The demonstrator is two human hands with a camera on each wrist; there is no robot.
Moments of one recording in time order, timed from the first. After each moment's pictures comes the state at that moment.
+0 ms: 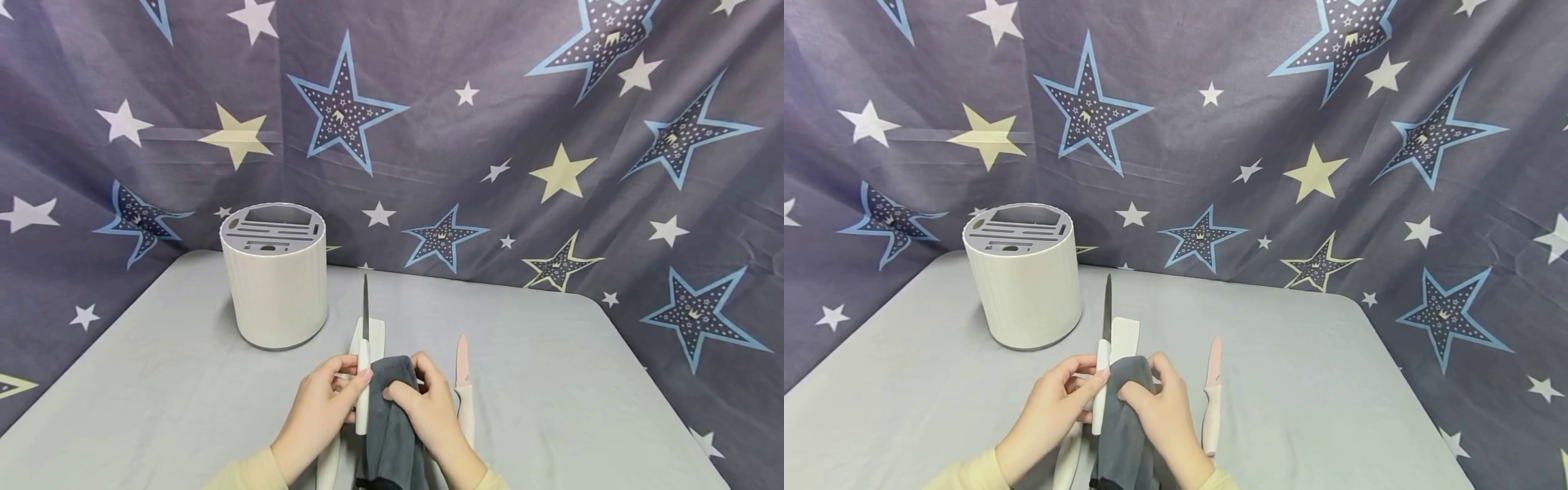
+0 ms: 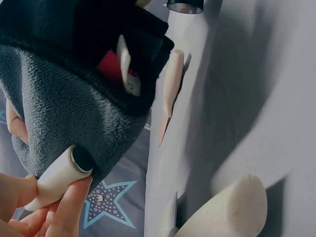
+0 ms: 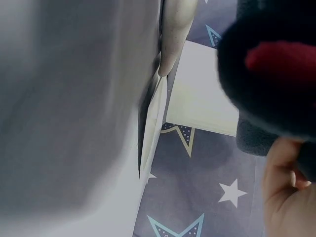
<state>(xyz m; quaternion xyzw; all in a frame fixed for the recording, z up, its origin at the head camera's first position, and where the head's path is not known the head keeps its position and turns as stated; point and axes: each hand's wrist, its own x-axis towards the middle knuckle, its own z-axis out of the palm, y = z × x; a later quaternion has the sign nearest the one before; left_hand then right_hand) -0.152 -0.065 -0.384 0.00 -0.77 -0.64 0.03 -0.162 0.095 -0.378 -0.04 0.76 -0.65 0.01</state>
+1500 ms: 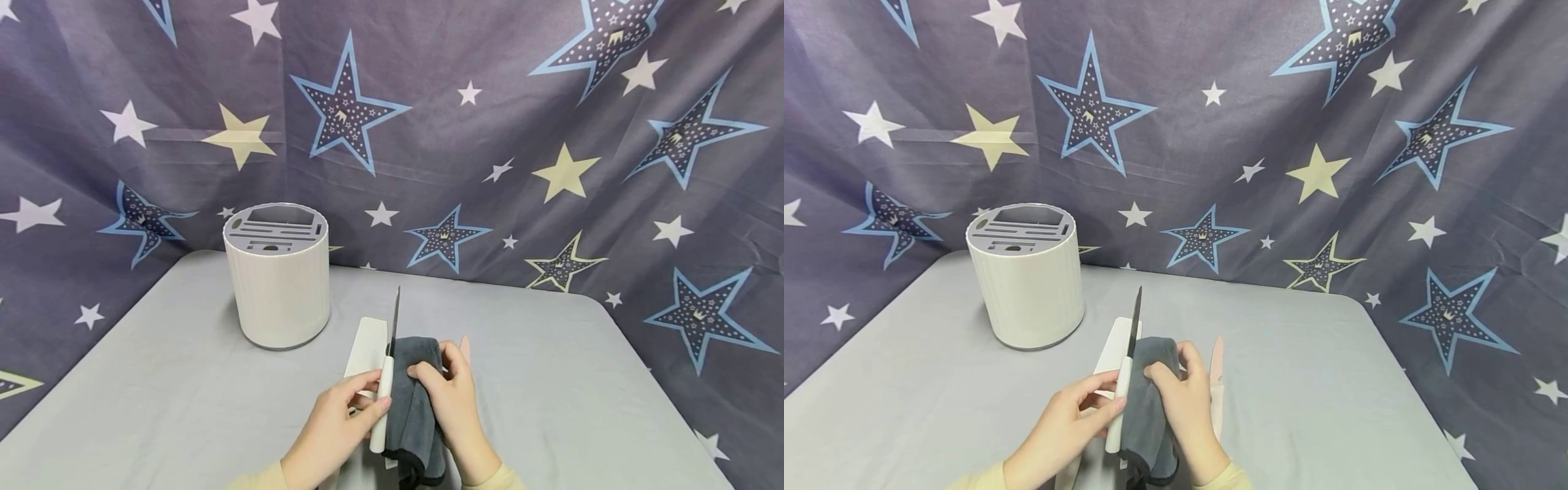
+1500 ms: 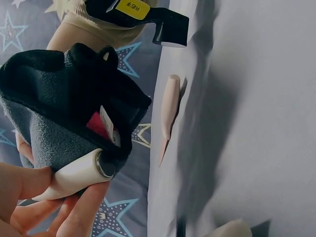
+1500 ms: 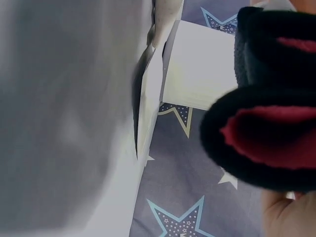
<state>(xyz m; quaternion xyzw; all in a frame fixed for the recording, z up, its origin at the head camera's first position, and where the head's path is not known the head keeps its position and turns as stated) -0.137 -0.059 -0.388 -0.09 -0.78 -0.62 -0.02 -0.171 0.108 -0.373 0.00 0.72 -0.69 -0.07</state>
